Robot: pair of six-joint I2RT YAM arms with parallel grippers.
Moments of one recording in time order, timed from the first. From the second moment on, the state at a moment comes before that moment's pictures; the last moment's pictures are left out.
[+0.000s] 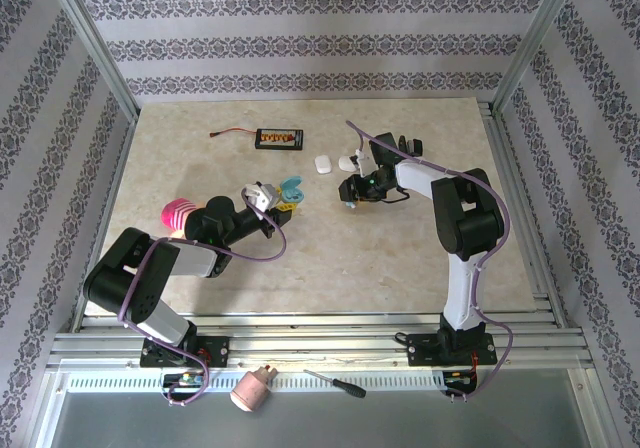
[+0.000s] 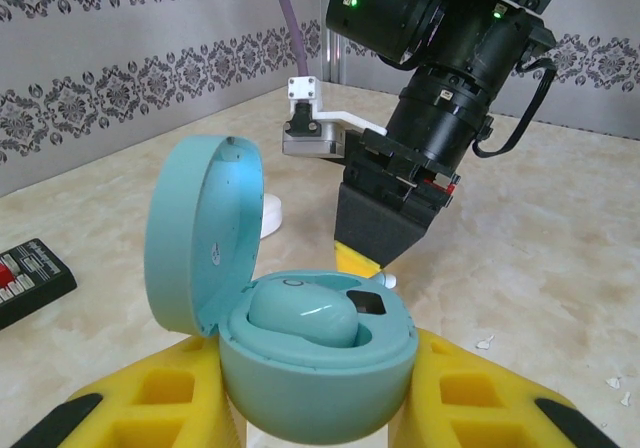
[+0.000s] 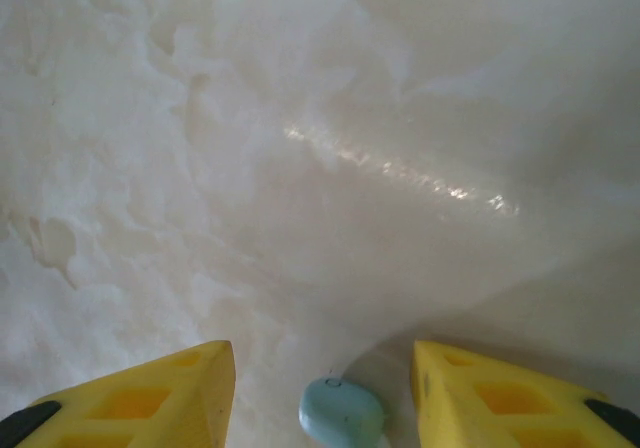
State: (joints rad) left arm -0.36 1.56 0.42 1.02 0.50 0.09; right arm 0.29 2.04 1.33 -0.46 -0.52 0.17
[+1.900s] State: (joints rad) left arm -0.36 1.55 0.42 1.02 0.51 0.09; right arm 0.26 2.08 1.35 -0.49 -0.66 0.16
